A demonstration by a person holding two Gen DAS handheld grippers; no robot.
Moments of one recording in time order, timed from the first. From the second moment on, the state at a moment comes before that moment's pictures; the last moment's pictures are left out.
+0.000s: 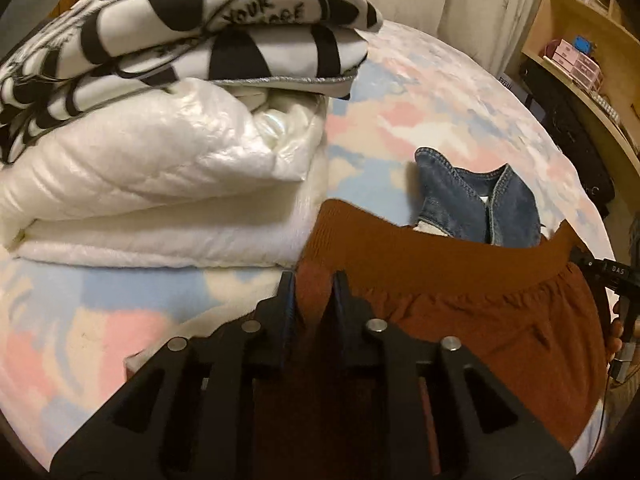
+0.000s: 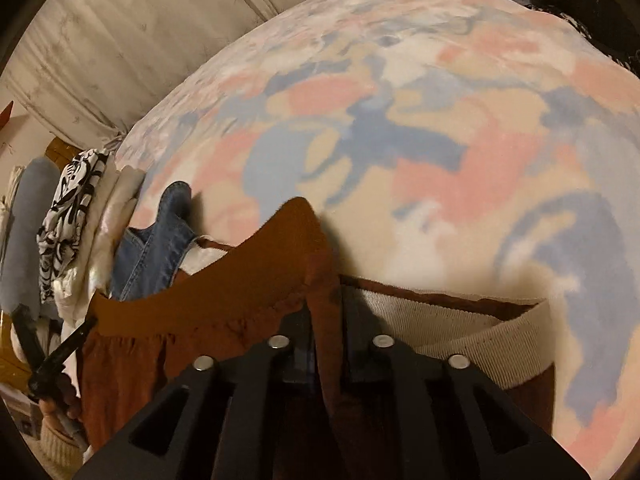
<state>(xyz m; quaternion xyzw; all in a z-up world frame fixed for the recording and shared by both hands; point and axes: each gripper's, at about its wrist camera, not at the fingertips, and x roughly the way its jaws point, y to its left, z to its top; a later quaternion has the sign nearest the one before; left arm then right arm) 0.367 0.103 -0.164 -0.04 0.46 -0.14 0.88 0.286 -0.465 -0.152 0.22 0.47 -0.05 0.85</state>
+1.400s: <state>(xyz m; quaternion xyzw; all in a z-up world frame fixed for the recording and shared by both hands) 0.224 0.057 -0.089 -0.01 0.39 -0.15 0.91 0.176 -0.340 -0.071 0.12 0.41 -0.03 0.90</state>
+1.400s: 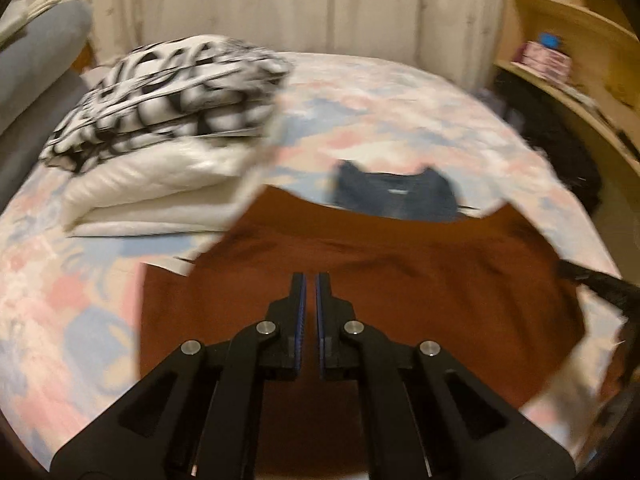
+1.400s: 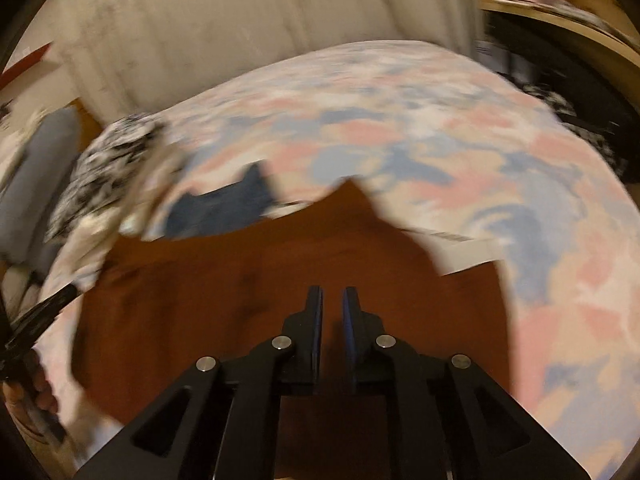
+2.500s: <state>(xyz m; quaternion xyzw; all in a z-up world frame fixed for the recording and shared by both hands) 0.191 0.083 -0.161 -0.08 0.46 -0.08 0.88 0.096 -0.364 -0.132 0.10 0.45 -0.16 0.87</state>
